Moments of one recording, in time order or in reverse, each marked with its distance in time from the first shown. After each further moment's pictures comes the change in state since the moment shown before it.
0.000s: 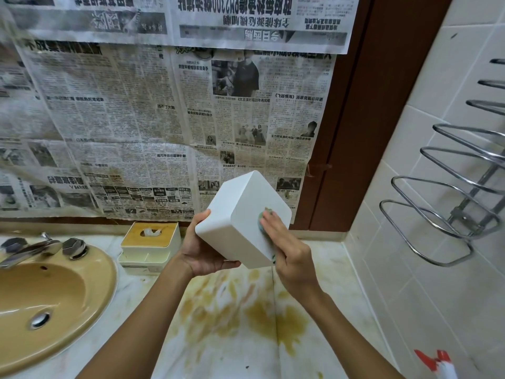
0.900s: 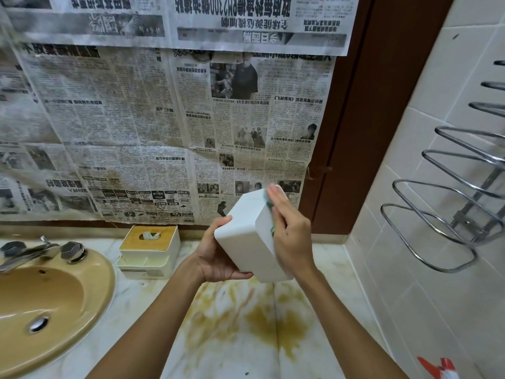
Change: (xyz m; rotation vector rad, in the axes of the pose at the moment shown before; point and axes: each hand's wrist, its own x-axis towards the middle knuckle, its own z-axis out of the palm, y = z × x) left_hand 0.016 -0.008 0.021 0.026 0.031 -0.183; right_hand 0.057 -0.009 -0.003 0.117 0.155 0.223
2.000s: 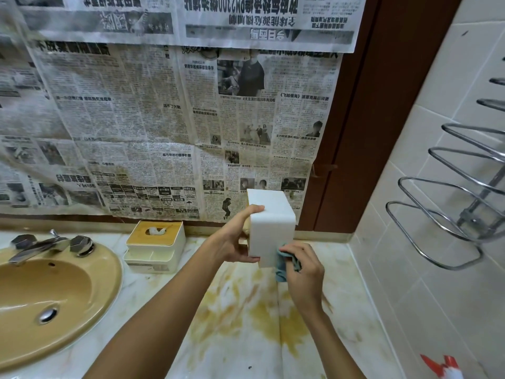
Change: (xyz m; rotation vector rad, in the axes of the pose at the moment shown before) left_hand 0.013 0.017 0.048 0.265 0.385 -0.003; right_hand -0.087 0.060 0.002 -0.080 0.157 0.155
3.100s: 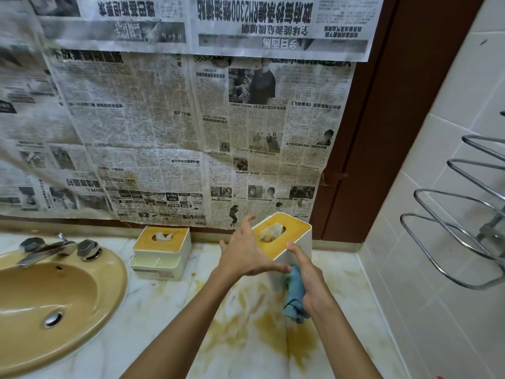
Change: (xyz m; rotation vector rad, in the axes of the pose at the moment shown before) left_hand -0.011 -0.030 -0.001 1.015 0.368 0.565; right_hand 0.033 -0.022 0.009 0.495 -0.216 1.158
